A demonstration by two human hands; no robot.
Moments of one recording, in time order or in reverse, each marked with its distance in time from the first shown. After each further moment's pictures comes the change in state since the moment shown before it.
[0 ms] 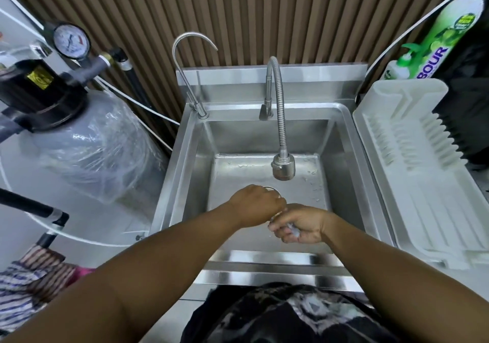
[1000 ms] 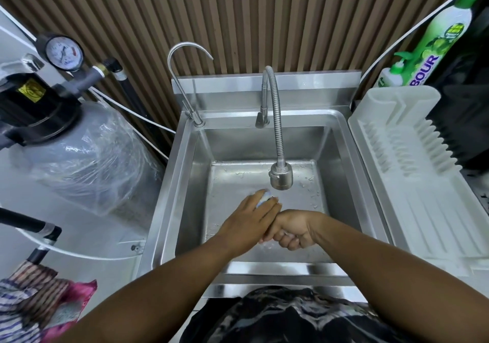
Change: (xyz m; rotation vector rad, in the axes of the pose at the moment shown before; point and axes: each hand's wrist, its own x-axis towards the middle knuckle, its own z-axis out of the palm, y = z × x) left_hand -0.017 0.005 0.061 -0.075 0.344 -0.097; right_hand 0.019 -0.017 -0.001 -0.363 0.159 0.267
